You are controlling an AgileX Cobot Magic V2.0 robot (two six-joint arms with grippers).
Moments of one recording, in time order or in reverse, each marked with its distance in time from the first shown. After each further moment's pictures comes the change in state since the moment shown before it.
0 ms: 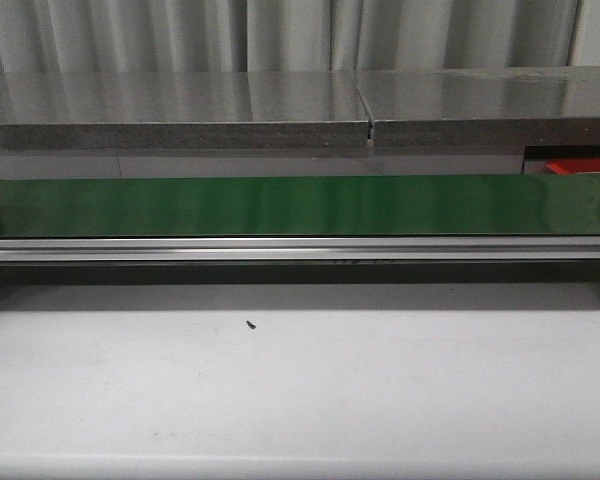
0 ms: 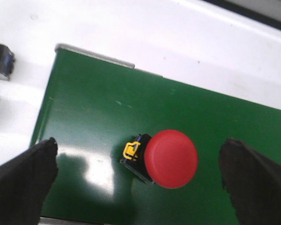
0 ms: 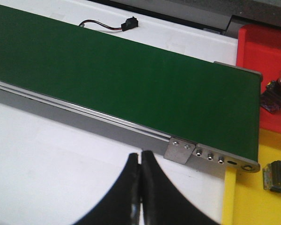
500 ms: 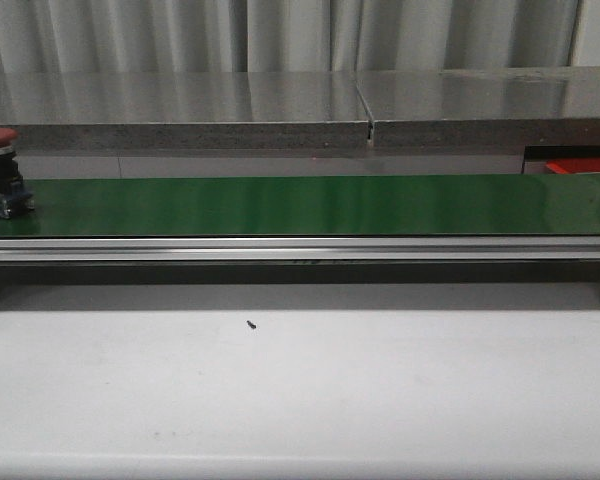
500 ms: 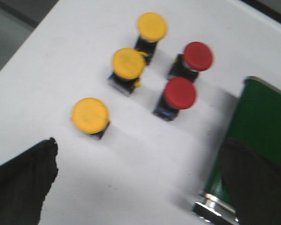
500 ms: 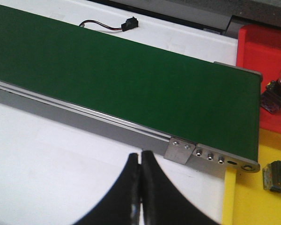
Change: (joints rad) left arm 0.393 -0.026 -0.002 0.111 0.059 0.002; right arm 0.000 0.000 0.000 0.000 0.000 0.000
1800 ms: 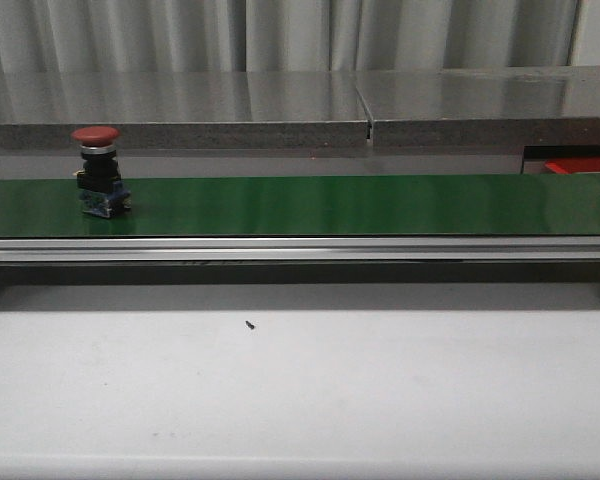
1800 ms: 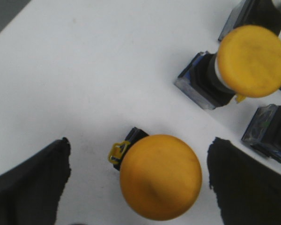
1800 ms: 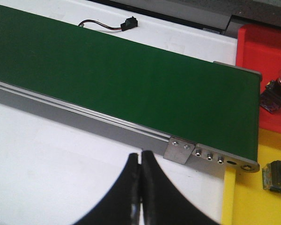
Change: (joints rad) left arm 0.039 0.388 -0.095 0.012 -0.152 0.000; right arm 0.000 0.000 0.000 0.000 0.000 0.000
